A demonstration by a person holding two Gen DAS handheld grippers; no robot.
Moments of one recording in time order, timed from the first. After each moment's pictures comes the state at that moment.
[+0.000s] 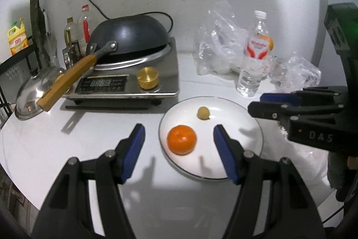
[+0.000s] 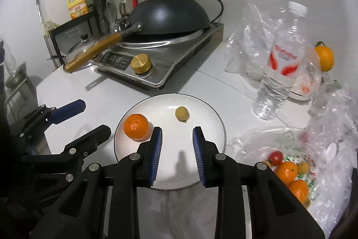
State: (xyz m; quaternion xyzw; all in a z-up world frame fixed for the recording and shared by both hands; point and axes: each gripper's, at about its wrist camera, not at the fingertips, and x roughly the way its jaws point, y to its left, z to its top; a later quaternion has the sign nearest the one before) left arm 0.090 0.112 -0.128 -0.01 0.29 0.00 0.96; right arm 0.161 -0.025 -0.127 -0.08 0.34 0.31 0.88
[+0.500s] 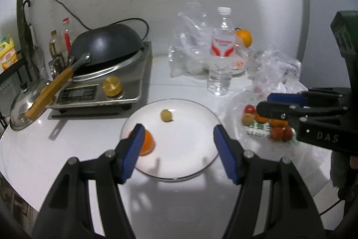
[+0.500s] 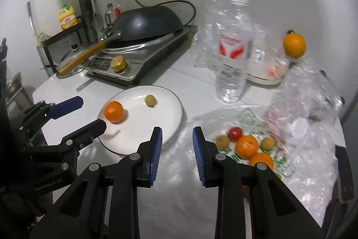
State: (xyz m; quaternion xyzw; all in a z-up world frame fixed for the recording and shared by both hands) left arm 0.082 0.046 -0.116 0.02 0.29 -0.03 0.96; right arm 0.140 -0.106 -0.126 -0.05 0.34 0.28 0.90
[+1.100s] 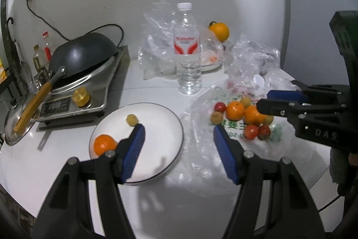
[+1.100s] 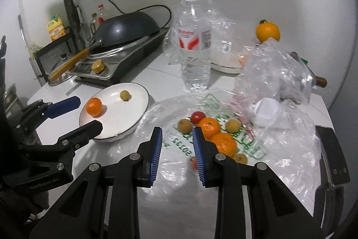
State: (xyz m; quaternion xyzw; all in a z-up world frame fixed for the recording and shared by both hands) left arm 0.083 -0.016 -0.113 0.05 0.29 -0.07 0.95; right arm 0.132 -0.176 -0.136 -0.02 0.33 0.25 0.91
